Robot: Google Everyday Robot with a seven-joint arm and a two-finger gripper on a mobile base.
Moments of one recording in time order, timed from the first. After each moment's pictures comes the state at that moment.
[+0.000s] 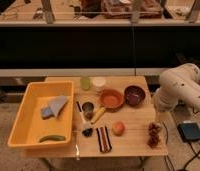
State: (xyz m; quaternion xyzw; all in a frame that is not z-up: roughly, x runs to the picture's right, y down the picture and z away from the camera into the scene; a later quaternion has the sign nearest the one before) arm 0.285 0.106 0.684 -0.28 0.02 0.02 0.96
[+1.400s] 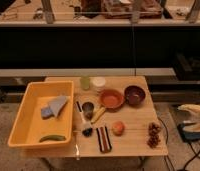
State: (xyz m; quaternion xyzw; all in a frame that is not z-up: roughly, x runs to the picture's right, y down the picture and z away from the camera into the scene) arm 0.412 0.138 0.659 -0.02 -0.35 -0.15 0.92
